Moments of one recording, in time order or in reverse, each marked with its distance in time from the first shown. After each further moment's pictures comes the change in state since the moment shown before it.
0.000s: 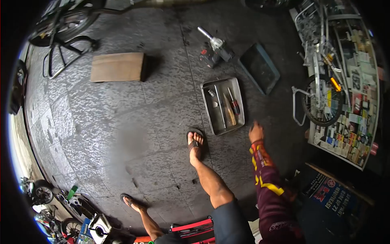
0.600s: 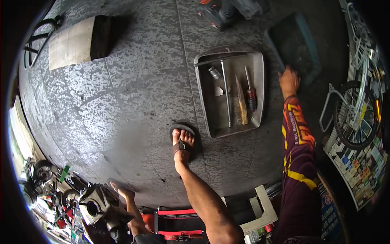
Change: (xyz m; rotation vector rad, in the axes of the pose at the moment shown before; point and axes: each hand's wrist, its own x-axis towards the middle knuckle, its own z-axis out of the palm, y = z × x) left_hand -0.018 -0.019 0.274 -0.531 0.232 -0.298; right_hand 0.290 -0.001 0.077 -0.318 -0.036 -0.129
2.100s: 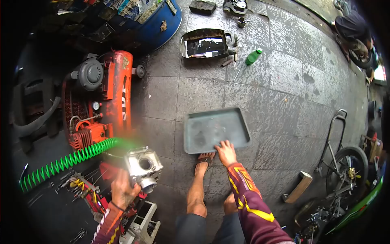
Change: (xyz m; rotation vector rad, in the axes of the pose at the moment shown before) left_hand 0.012 -0.081 -0.649 0.339 0.217 -0.269; right_hand -0.937 -0.754 -0.088 -0.687 -0.125 -2.249
